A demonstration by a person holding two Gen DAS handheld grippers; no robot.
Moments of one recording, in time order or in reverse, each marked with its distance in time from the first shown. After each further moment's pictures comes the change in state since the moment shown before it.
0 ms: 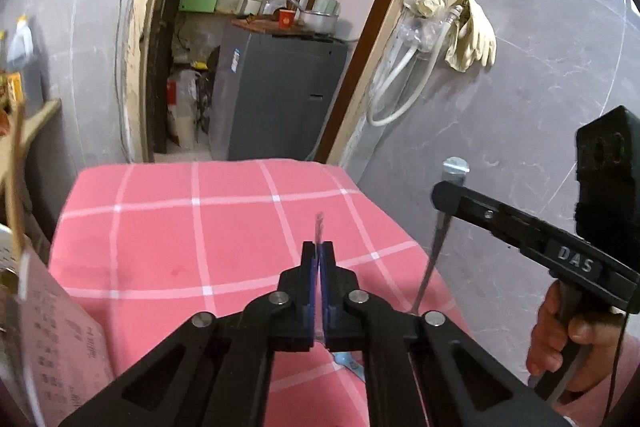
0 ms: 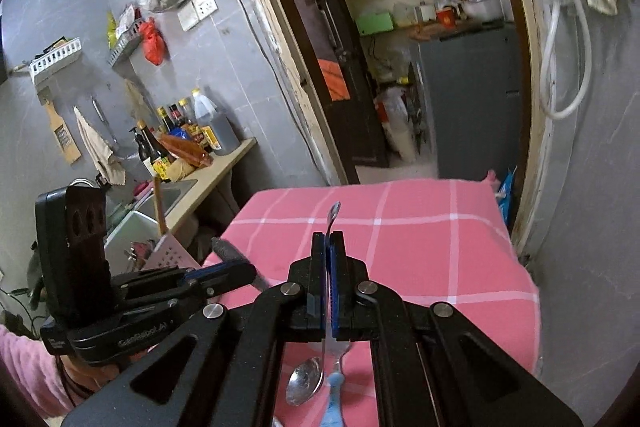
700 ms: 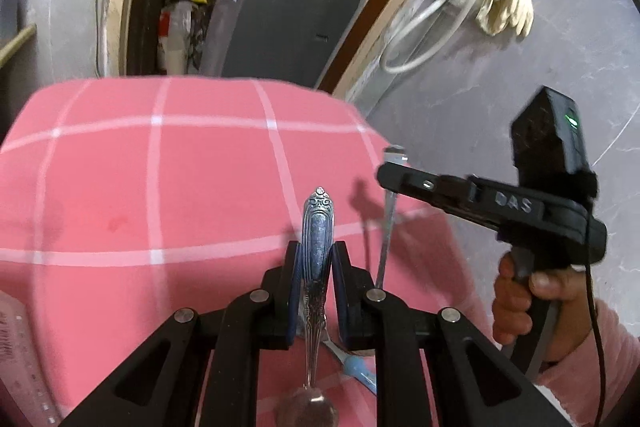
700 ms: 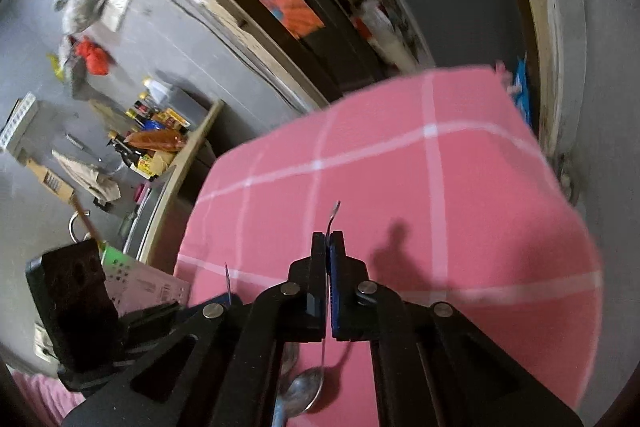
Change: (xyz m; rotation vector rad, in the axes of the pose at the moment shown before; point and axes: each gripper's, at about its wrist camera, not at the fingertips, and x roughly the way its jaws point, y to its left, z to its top) left arm 0.086 0.014 -0.026 -0.109 0.193 -0.058; right arm 0.124 -0.083 -0.052 0.266 0.248 0.100
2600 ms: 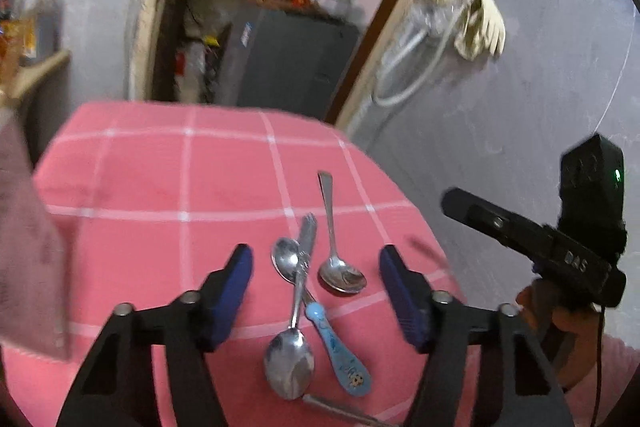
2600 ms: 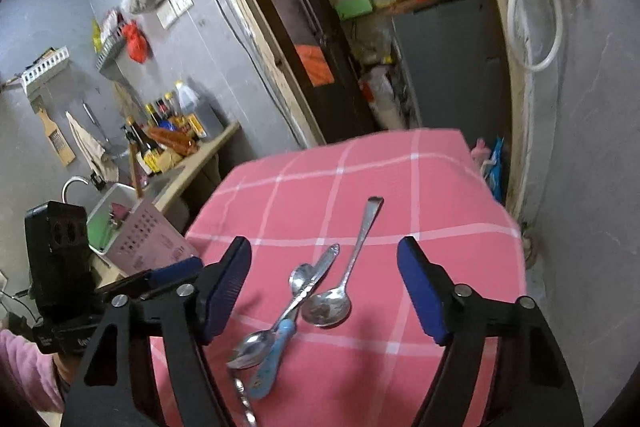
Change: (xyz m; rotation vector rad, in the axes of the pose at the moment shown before) left arm -0.054 -0.016 -0.047 0.020 -0.130 0.039; right arm -0.114 0.028 -0.038 -0.184 -0.185 -0.105
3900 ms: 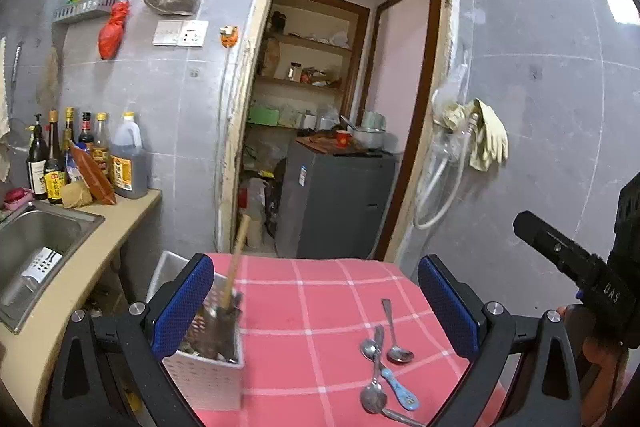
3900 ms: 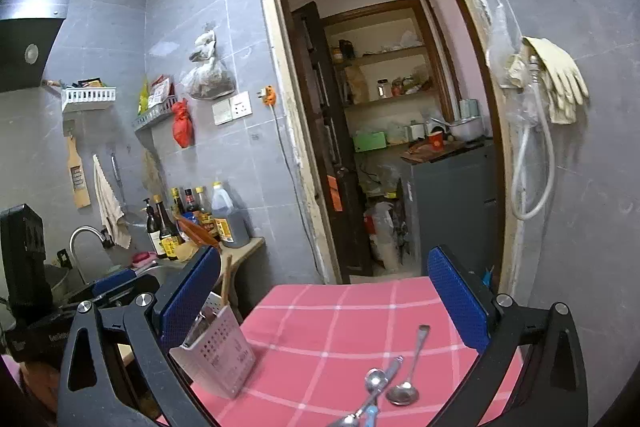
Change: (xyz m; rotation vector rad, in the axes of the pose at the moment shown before) left arm -0.205 0.007 0.013 0.098 -0.482 0.216; right arm -0.138 0.161 0.021 -0.155 -0.494 -0.077
